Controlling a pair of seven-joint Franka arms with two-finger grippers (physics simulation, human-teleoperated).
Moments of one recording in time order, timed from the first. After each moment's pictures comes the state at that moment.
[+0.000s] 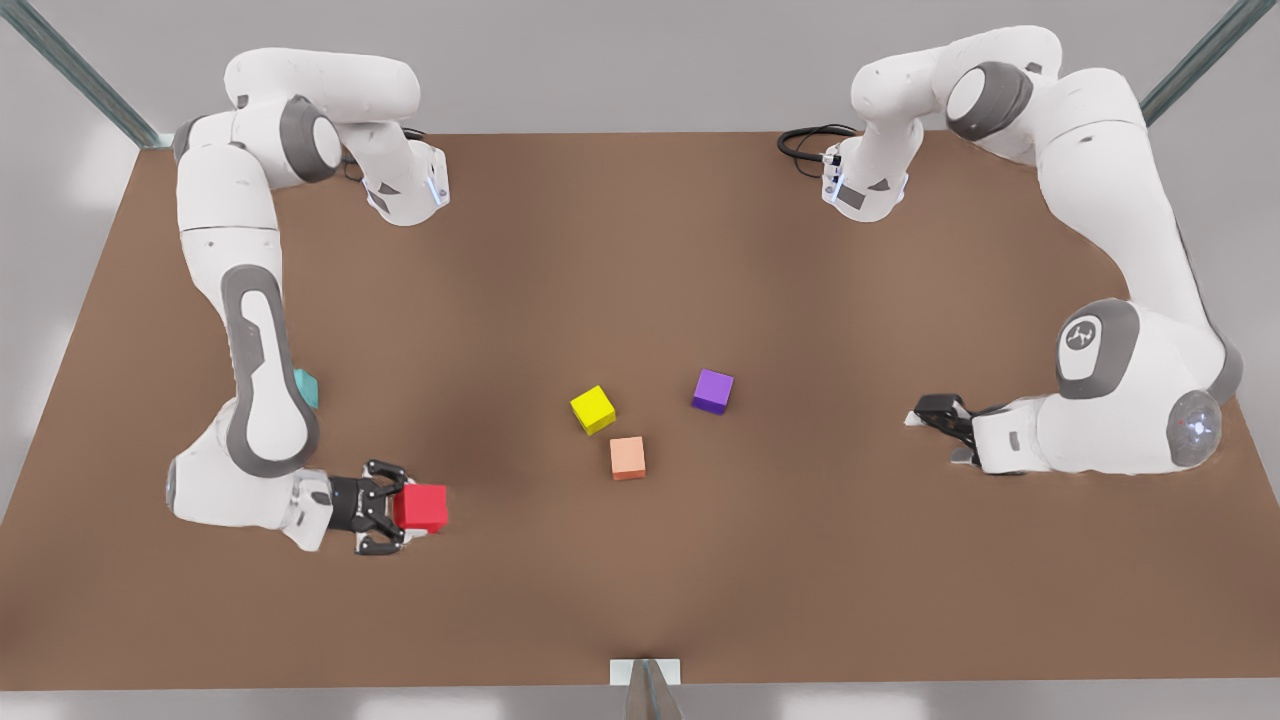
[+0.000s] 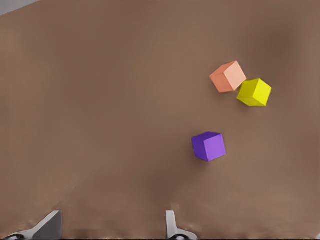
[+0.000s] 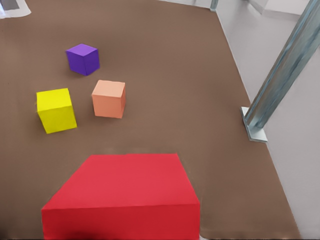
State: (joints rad) left arm 0.10 0.54 -0.31 -1.16 0.02 1.40 0.39; right arm -0.09 0.78 0.13 -1.26 0.68 1.92 -2.02
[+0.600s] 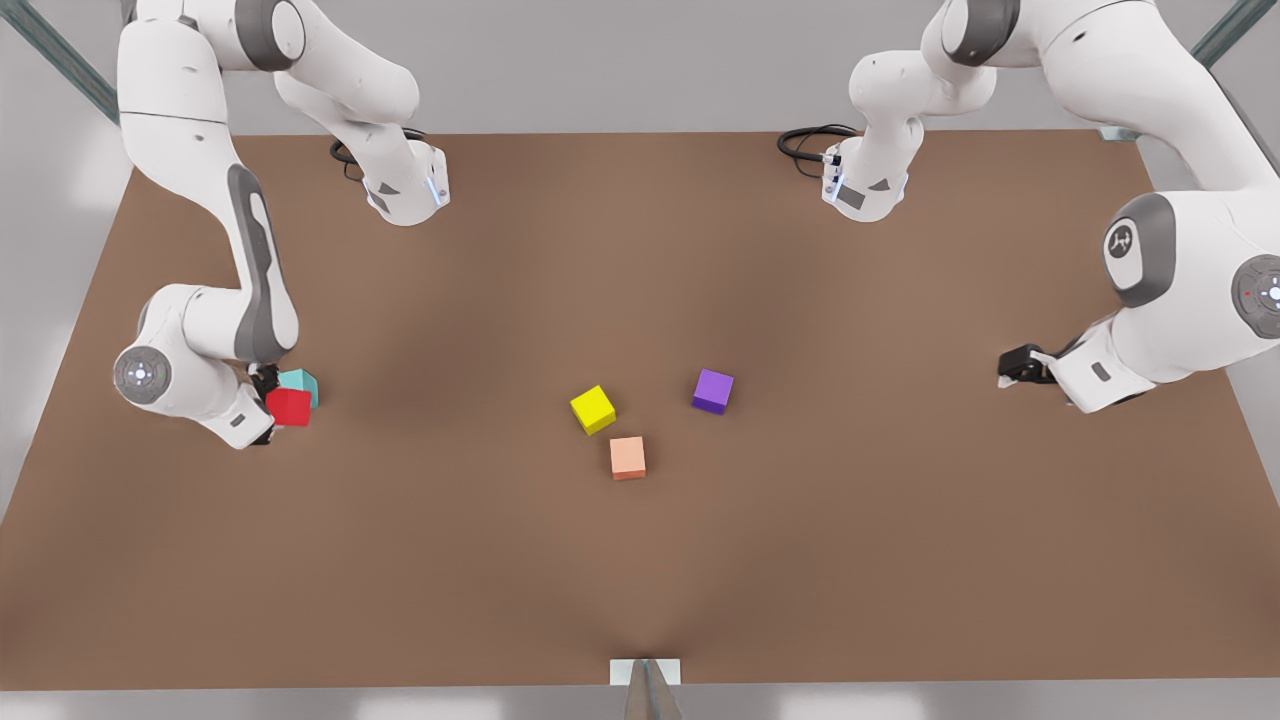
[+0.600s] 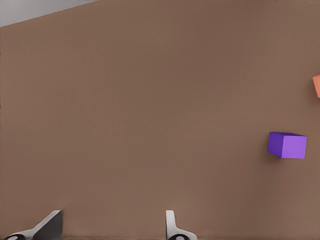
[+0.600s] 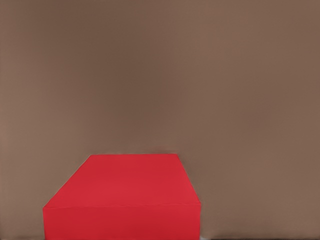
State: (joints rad) left arm -0.01 0.32 0.03 -1.29 -0.01 1.50 0.29; right arm -0.19 0.30 0.05 -1.95 -0.12 2.07 -1.62
